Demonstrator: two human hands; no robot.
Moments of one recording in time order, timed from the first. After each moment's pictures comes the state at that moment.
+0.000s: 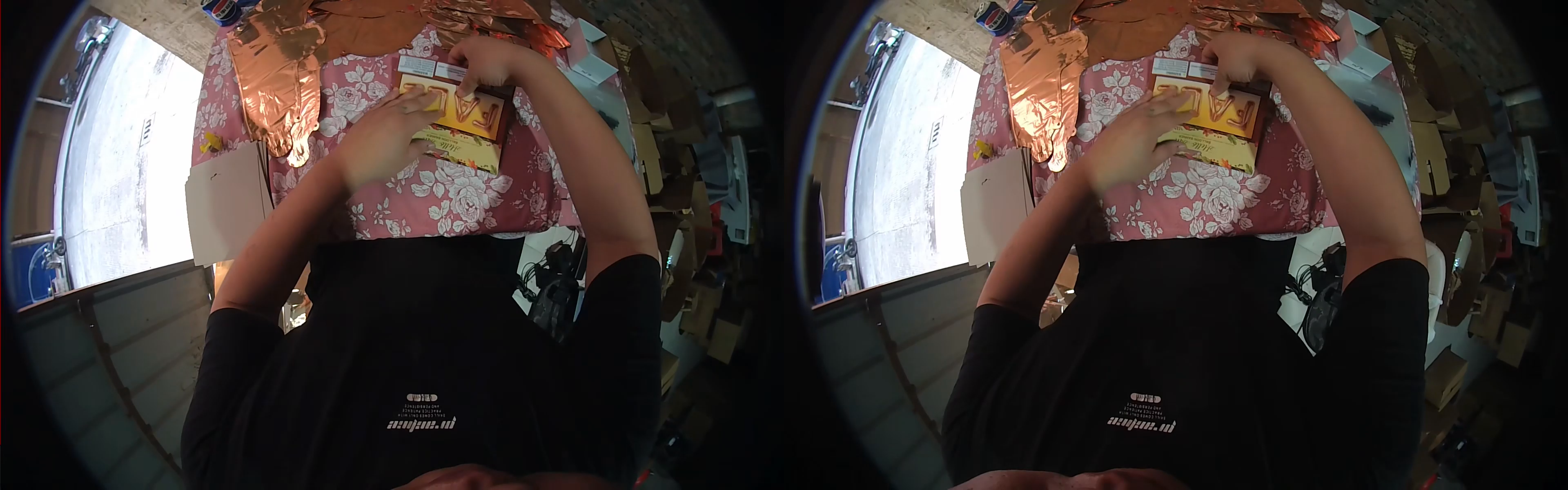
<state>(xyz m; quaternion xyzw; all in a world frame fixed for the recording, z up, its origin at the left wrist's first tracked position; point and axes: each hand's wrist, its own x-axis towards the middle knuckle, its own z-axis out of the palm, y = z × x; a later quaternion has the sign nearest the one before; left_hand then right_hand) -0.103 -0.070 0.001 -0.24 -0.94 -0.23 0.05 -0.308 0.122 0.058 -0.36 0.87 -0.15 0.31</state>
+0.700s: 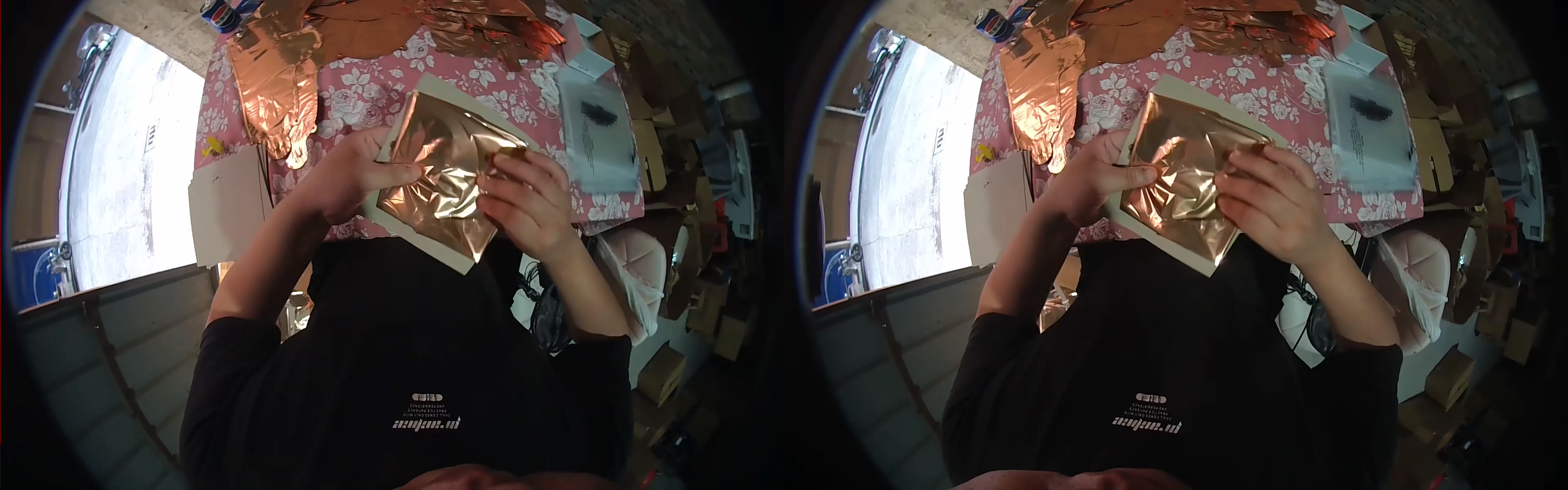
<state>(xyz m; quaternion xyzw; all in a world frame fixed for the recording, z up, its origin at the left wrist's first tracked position) -0.042 -0.072 0.067 0.01 -0.59 -0.77 -0.24 -0.087 0.236 0.069 -0.57 0.75 -0.22 -0.27</state>
